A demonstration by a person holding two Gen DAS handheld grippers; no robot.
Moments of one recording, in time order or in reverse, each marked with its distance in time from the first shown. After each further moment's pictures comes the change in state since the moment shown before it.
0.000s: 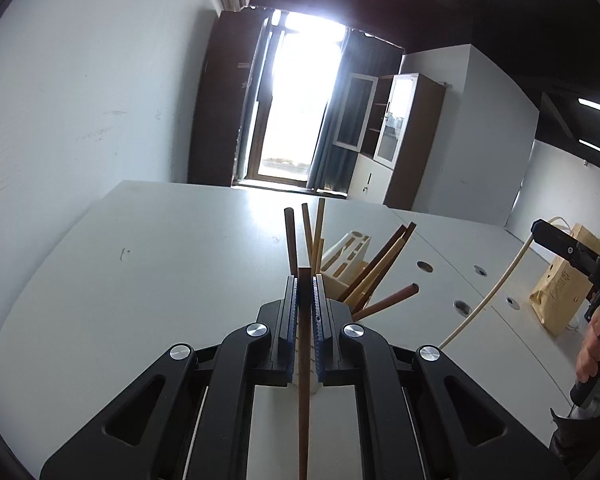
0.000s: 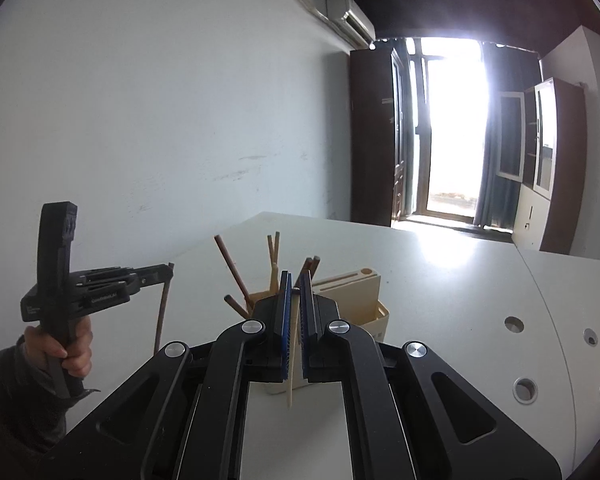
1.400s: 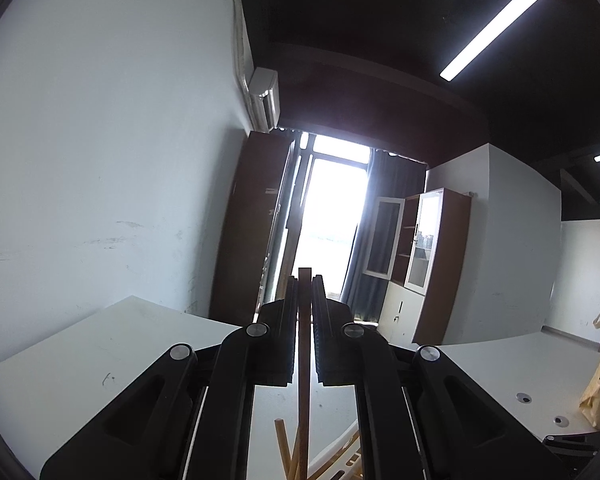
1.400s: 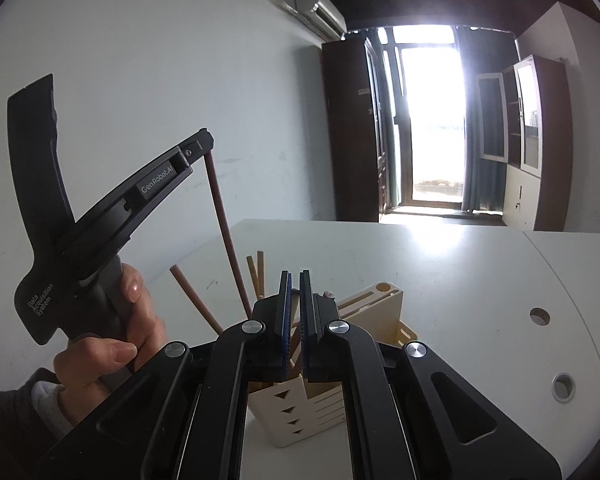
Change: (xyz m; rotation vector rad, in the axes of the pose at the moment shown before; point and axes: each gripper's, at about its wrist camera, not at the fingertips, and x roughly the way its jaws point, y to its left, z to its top) left arm 0.073 -0.060 0.072 -0.012 -0.488 0.130; right arm 0.103 -0.001 -0.023 0.096 0.037 -0.072
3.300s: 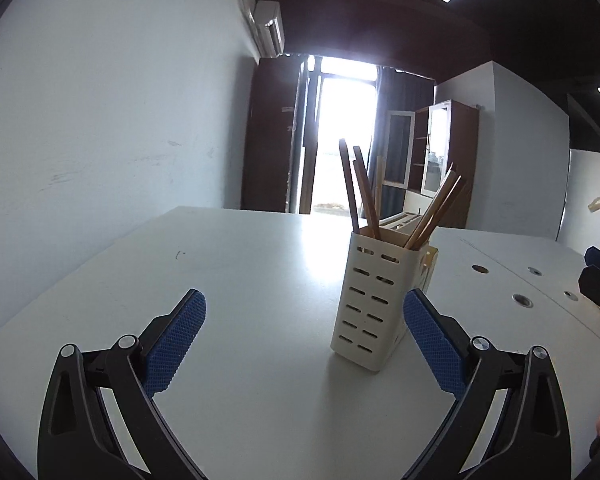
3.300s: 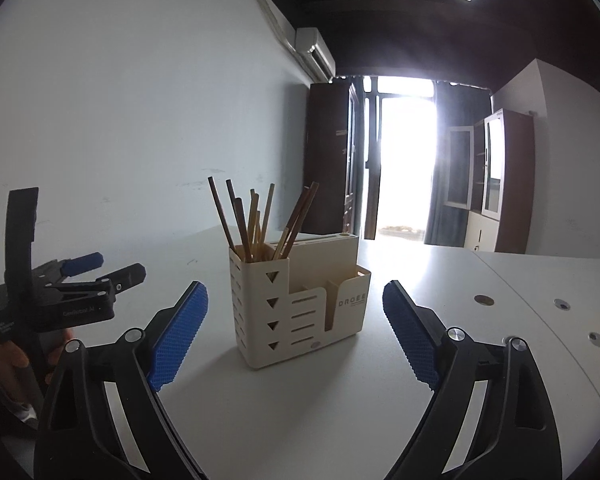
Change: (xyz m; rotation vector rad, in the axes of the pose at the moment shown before) left arm -0.154 0.073 -0.139 0.082 0.293 0.063; right arm -0.114 0.045 -0.138 -0.101 -0.148 -0.166
